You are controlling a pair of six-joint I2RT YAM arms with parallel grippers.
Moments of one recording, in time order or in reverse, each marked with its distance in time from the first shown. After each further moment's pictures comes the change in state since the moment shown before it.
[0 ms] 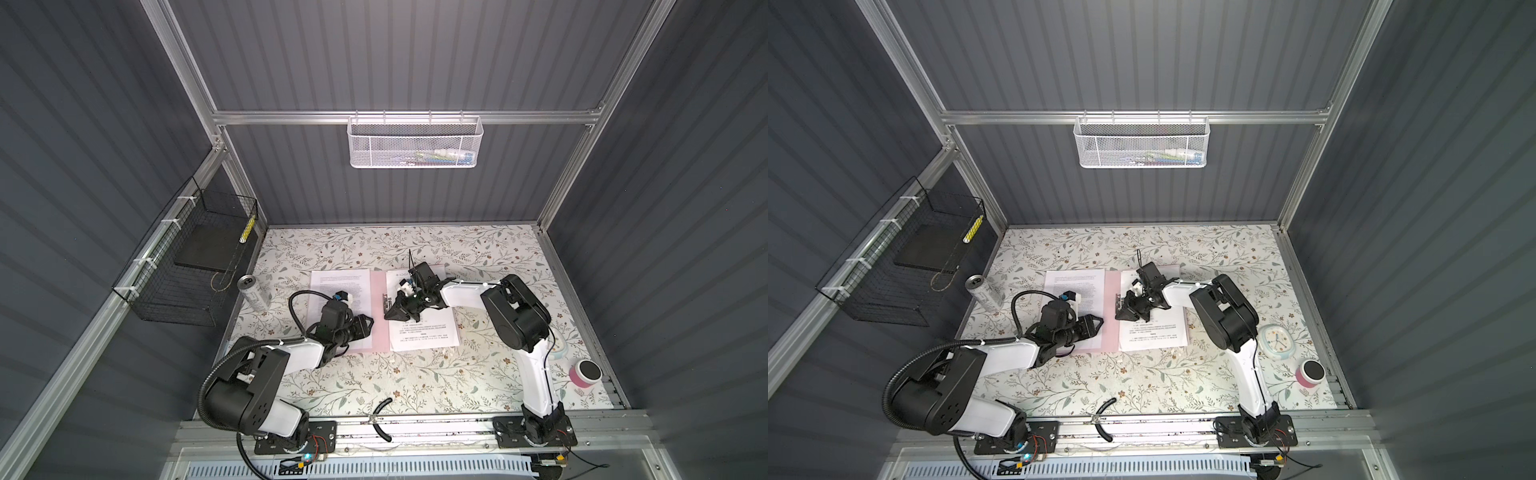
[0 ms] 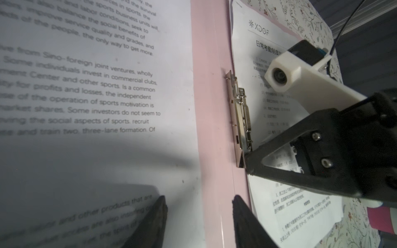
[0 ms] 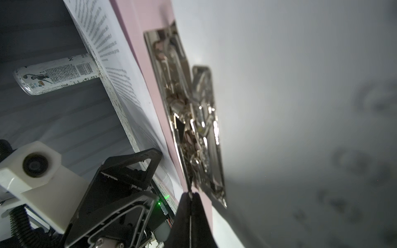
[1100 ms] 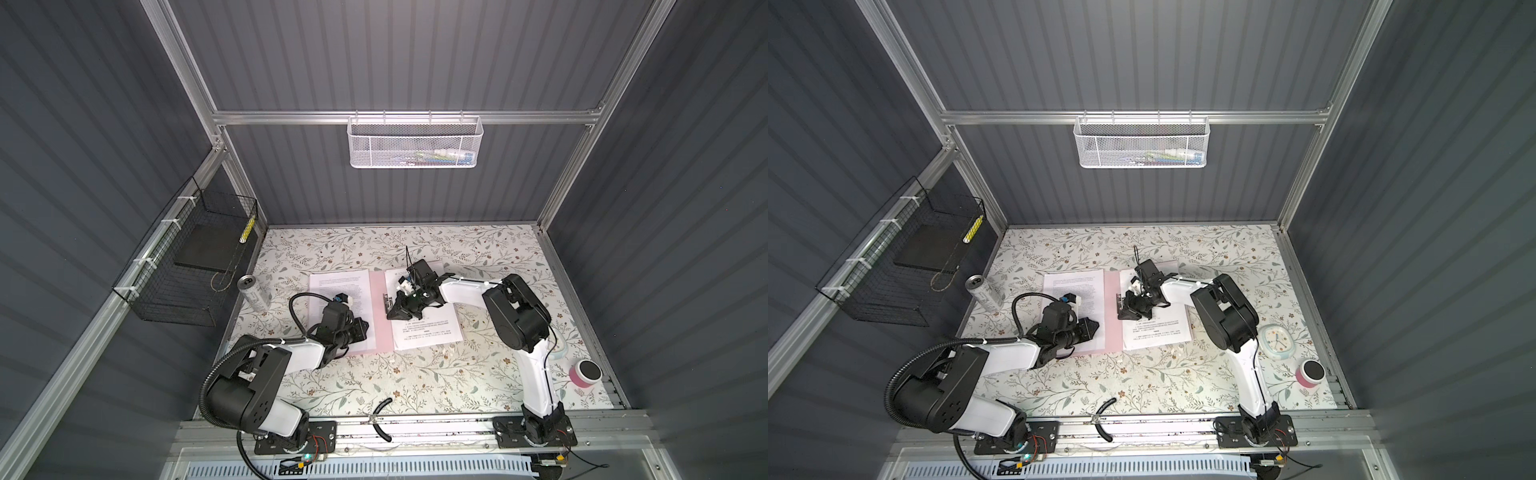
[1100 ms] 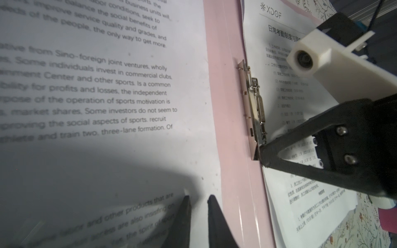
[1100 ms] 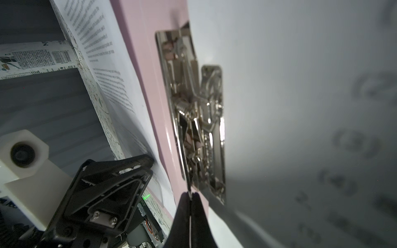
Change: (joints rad) left arm -0.006 0.045 -0.024 0.057 -0.004 -0.016; right arm 0.003 0.011 0.076 -0.179 0.084 -0.183
